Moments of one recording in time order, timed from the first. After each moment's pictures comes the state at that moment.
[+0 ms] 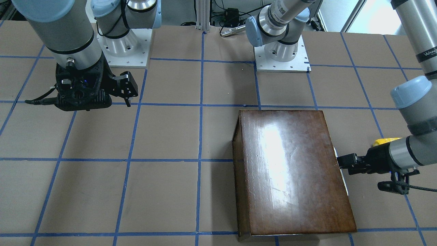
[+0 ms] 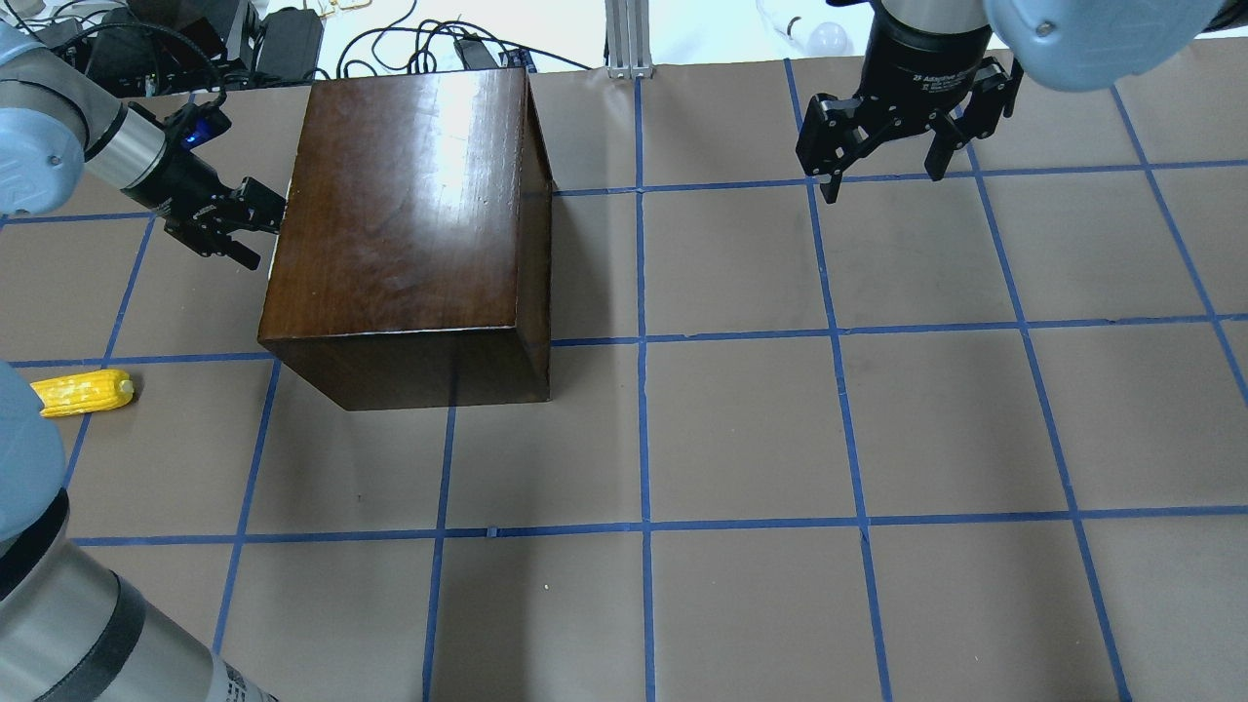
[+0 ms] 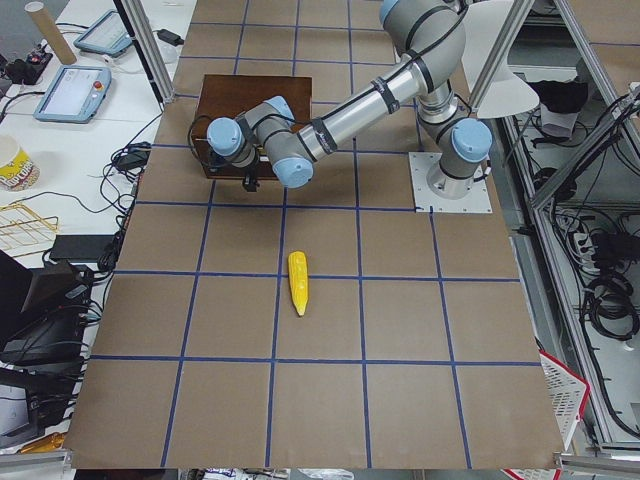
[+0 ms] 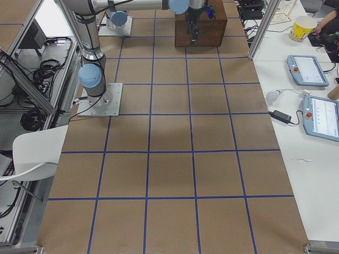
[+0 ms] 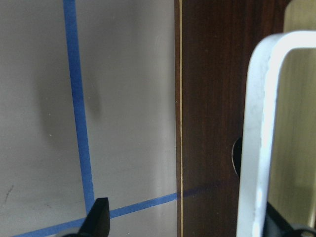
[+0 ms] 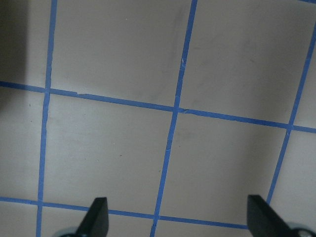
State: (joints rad) left arm -1.13 -2.07 -1.48 -1.42 1.24 0.53; right arm 1.64 -1.41 1.41 -1.52 -1.62 -0.10
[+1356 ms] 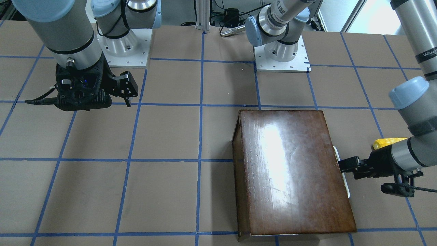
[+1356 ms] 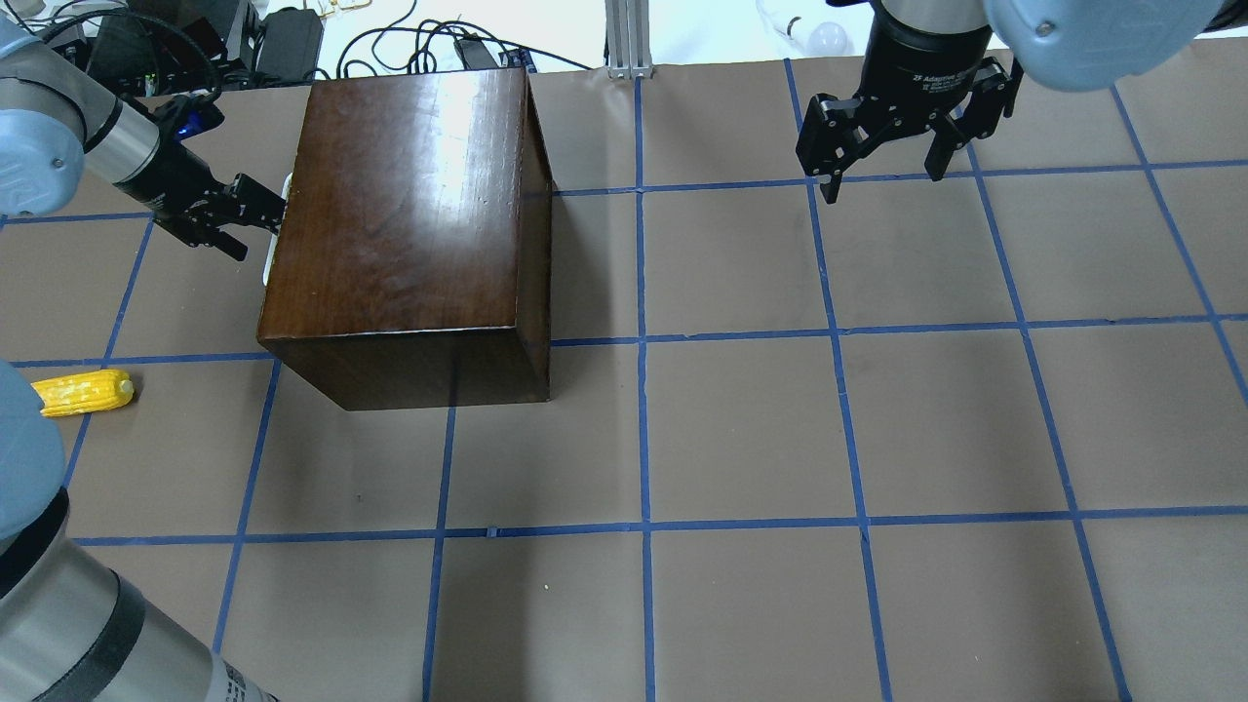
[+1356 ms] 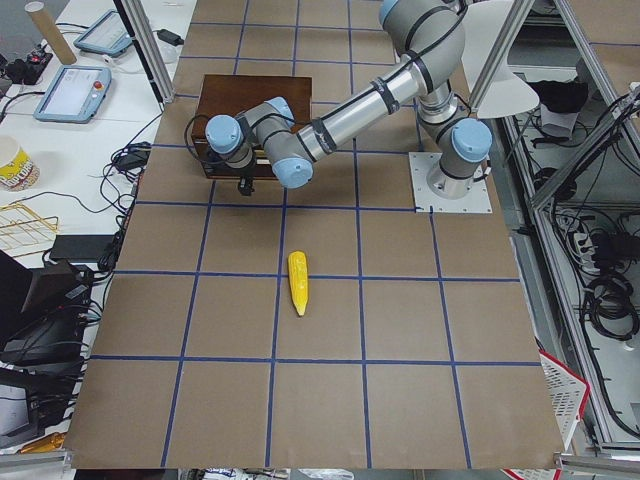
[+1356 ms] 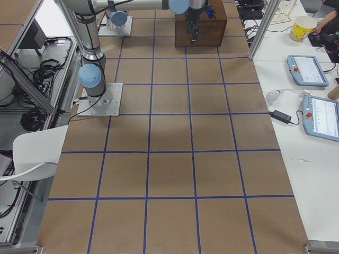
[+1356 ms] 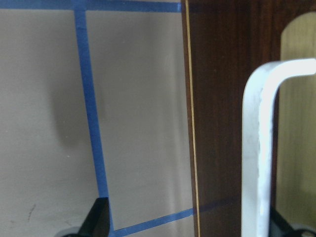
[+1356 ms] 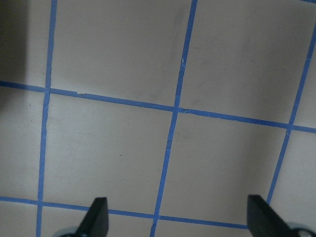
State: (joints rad) left arm -1.13 -2.07 -1.48 -1.36 1.30 0.53; right arm 1.64 -1.41 1.41 -1.52 -1.62 -0.10
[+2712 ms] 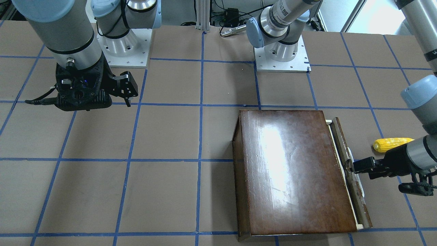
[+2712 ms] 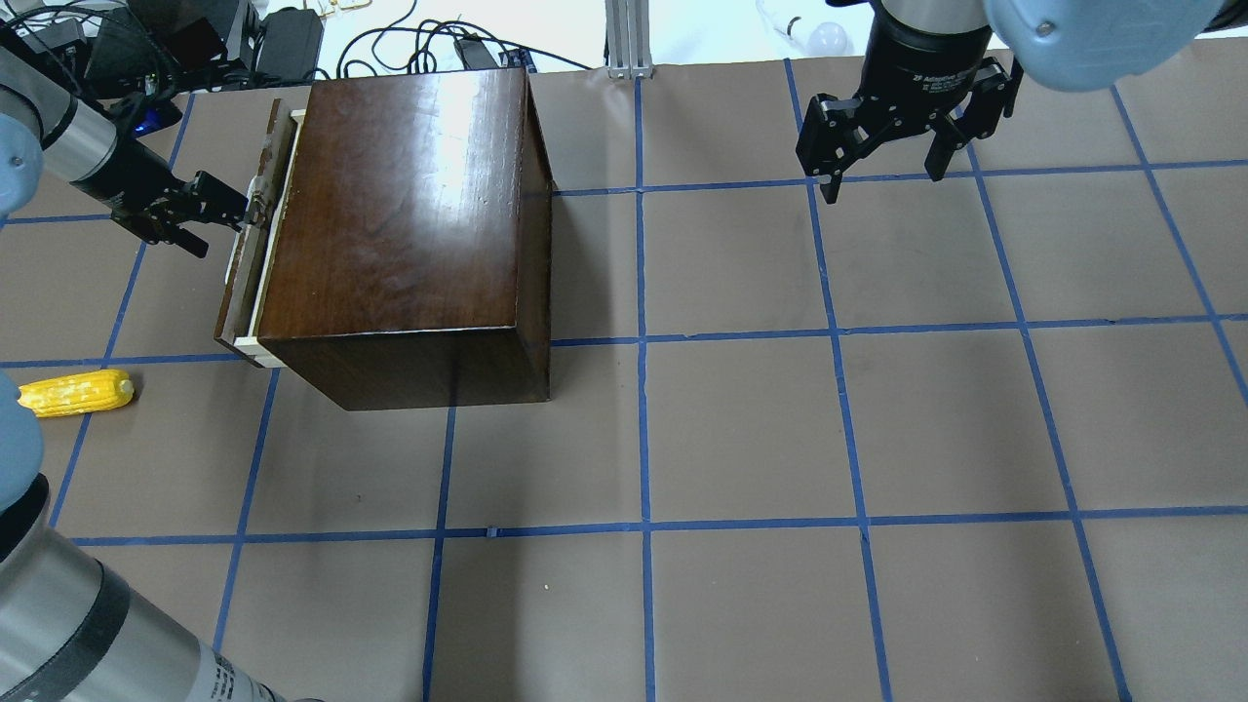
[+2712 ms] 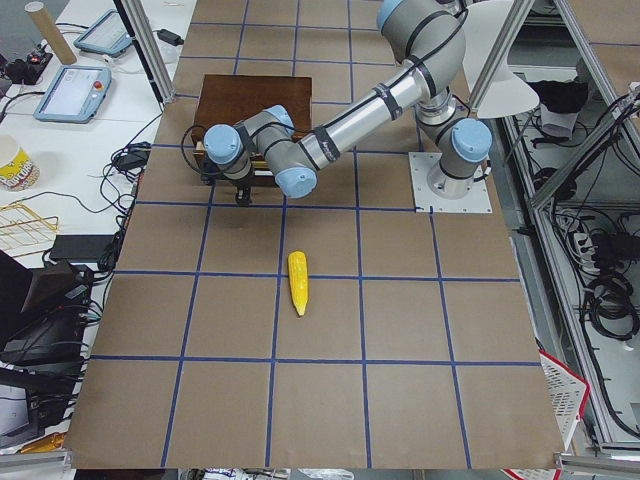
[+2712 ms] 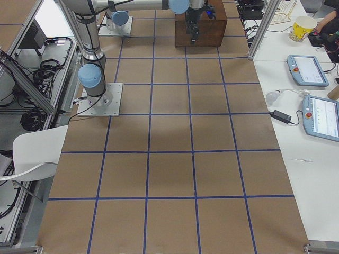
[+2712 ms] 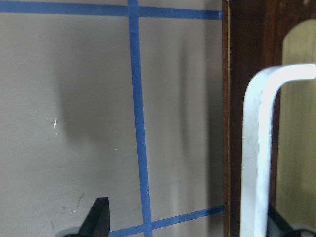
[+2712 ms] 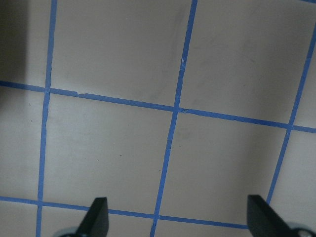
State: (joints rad) left arm -1.07 -2.09 -1.44 -1.35 1.31 0.55; right arm 1.64 -1.41 1.41 -1.52 -1.62 -0.10
